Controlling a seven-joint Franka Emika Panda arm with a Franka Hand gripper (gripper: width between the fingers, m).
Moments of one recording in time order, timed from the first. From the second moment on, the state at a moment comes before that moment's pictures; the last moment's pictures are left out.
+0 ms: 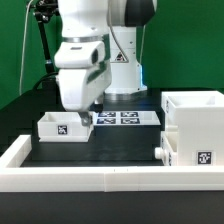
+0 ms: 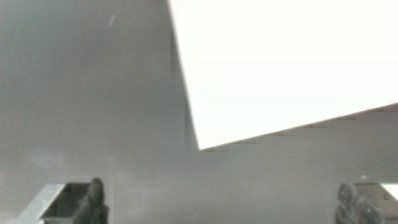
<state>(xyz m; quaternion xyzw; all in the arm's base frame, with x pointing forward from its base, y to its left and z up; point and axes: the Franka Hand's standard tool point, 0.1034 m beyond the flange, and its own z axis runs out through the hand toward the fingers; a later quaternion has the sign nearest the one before) 0.449 -0.084 0.051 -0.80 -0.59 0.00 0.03</state>
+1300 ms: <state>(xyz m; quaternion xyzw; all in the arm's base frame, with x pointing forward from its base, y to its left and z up) 0.435 -0.097 0.053 -0.99 -0.14 -0.05 0.00</state>
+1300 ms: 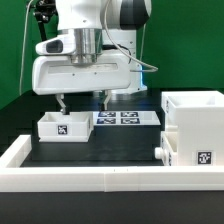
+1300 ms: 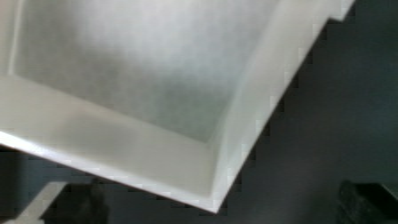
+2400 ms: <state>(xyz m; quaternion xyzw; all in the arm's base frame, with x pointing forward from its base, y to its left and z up) 0.421 -0.071 0.030 -1.00 -0.02 0.06 0.04</state>
